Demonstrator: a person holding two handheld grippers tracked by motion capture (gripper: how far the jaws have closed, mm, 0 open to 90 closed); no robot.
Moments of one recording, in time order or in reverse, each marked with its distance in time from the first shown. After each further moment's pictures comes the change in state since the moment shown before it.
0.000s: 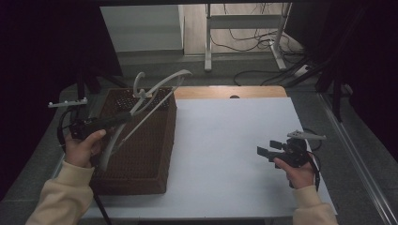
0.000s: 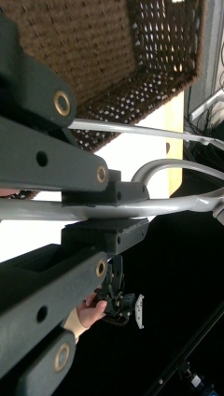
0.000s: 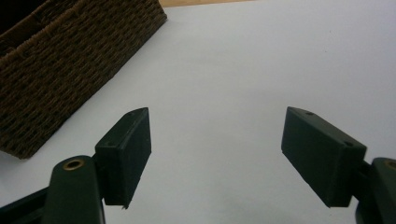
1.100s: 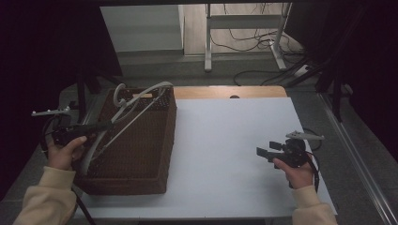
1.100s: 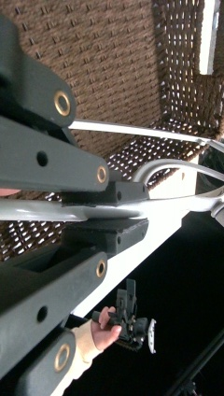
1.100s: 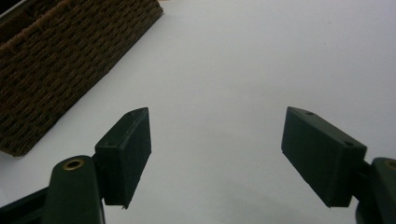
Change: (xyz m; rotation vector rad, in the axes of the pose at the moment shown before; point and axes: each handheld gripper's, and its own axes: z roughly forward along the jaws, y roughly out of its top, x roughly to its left) left arm 0.063 -0.025 -0.037 0.026 0.029 -0.025; right arm -0.002 -0.003 0.004 0.017 -0.008 0.007
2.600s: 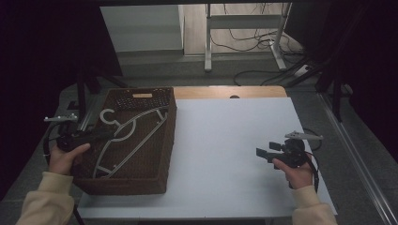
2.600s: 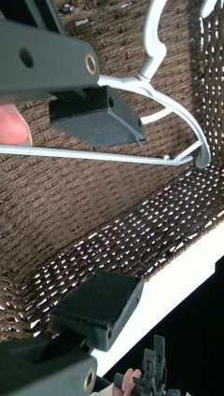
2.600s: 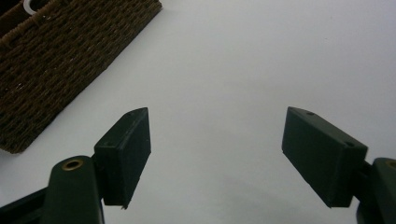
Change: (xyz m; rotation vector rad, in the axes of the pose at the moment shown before) left arm 0.021 -0.020 0.008 0.104 0.154 0.017; right arm 0.000 -0.001 0.002 0.015 -0.002 -0.003
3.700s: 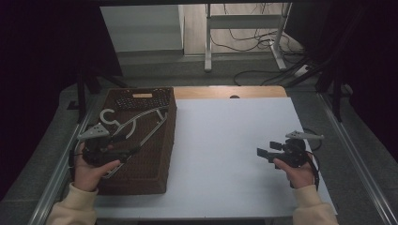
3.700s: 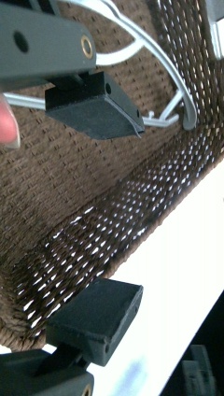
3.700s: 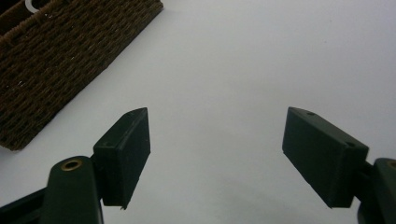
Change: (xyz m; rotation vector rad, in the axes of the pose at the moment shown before) left arm -0.100 -0.016 0.040 0.007 0.125 0.249; right arm -0.001 0.001 -0.002 0.000 0.003 -0.016
